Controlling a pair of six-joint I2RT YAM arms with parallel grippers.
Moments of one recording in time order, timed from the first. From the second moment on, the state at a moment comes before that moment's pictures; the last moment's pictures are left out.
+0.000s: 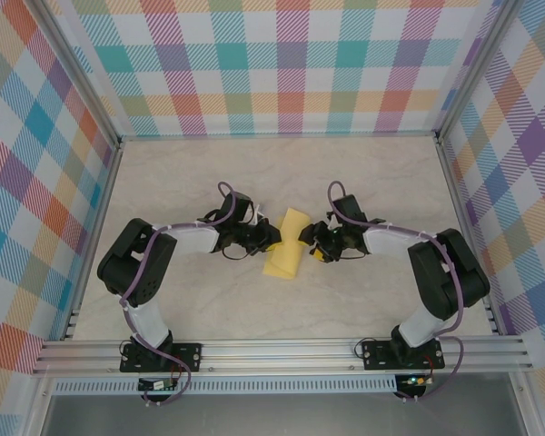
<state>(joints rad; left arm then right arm) -0.53 1.79 0.90 0.07 0.66 -0.97 0.46 1.63 0.80 -0.16 -0.53 1.03</state>
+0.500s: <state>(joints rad) -0.53 1.74 0.89 0.00 0.58 -0.96 0.49 1.72 0.85 -0.20 -0.52 1.00</state>
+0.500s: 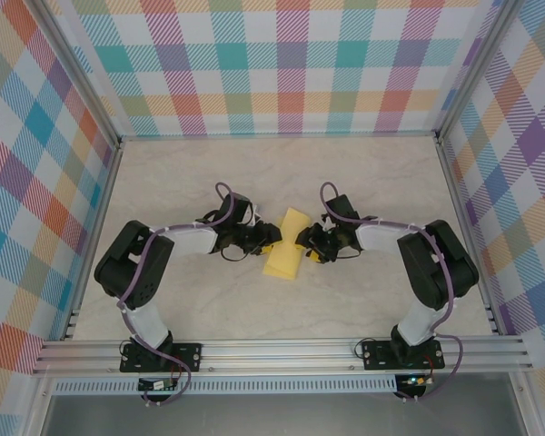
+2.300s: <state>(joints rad) -0.52 1.40 0.82 -0.32 0.16 -0.92 0.59 1.89 1.21 -0.66 -0.29 0.95</state>
